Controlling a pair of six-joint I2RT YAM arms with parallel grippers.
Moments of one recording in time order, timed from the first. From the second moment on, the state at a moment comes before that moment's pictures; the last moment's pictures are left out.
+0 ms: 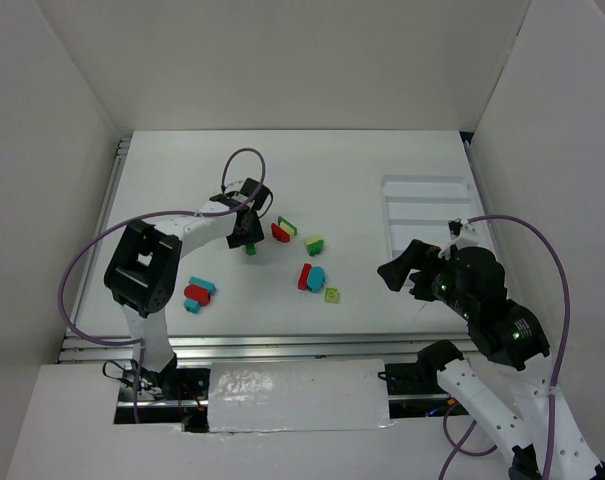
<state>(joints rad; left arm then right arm) -0.47 1.87 1.28 -0.58 -0.34 -0.76 0.40 0.51 0.91 -0.90 -0.03 0.64</state>
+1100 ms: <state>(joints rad) -0.63 1.37 1.10 -0.21 0.23 -0.81 0.40 0.49 0.58 -0.42 -0.38 0.78</state>
